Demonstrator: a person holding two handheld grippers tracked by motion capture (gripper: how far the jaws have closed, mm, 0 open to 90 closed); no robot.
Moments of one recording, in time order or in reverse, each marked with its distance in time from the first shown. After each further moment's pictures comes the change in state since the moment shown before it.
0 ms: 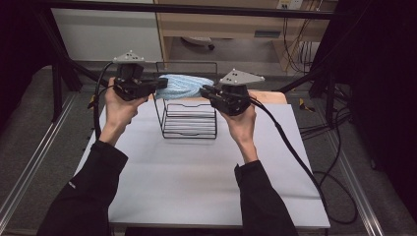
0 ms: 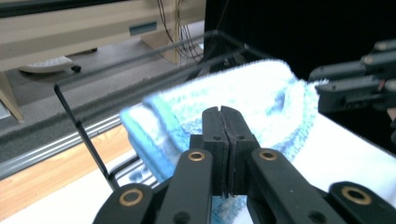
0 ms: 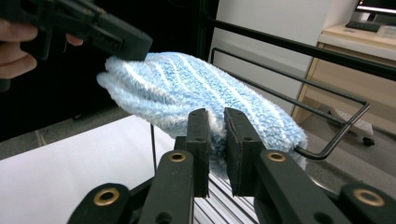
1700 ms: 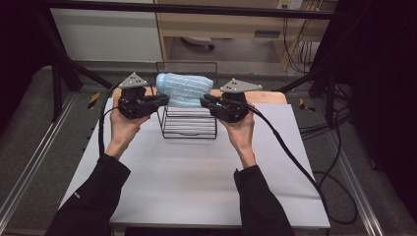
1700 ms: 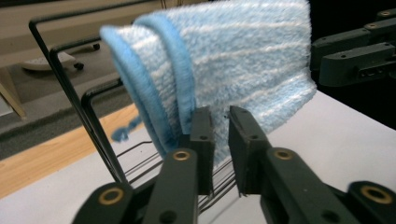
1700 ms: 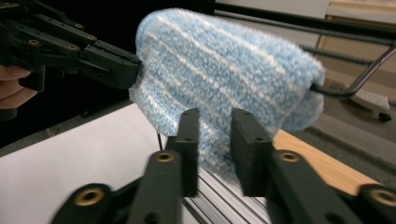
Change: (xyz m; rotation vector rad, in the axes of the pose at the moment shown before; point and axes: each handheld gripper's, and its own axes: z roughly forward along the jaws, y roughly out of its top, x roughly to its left) left arm -0.002 -0.048 0.013 -0.023 0.014 0.014; right arm -0.002 -0.028 0.008 0.046 0.014 0.081
